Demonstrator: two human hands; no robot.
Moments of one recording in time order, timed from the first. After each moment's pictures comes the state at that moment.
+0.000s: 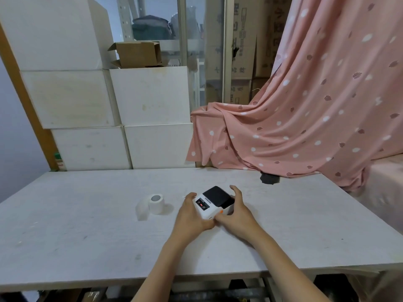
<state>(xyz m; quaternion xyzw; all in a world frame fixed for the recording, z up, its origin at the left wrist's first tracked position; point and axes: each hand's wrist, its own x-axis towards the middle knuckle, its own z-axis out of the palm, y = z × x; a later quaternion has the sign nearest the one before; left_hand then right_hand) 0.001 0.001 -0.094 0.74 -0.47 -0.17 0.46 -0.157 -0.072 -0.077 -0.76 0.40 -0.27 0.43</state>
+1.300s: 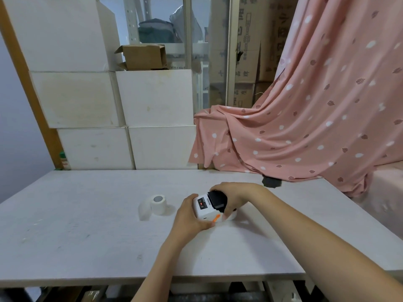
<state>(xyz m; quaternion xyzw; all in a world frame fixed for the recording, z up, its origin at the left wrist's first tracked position) 0.012 0.007 -0.096 0.71 -0.48 -0.19 0.48 -0.121 -0.129 0.008 -0.94 0.29 0.11 0.13</state>
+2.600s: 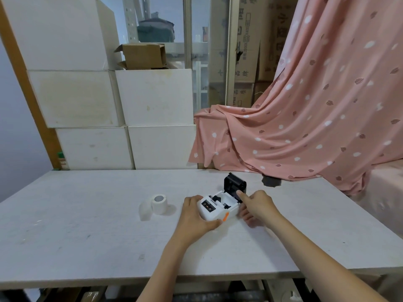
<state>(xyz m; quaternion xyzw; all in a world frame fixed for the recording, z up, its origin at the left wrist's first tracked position) 0.005 0.002 -0.100 0.71 -0.50 -0.15 0.48 -0.170 -0.110 -0.043 -0.61 0.54 -0.28 0.50</state>
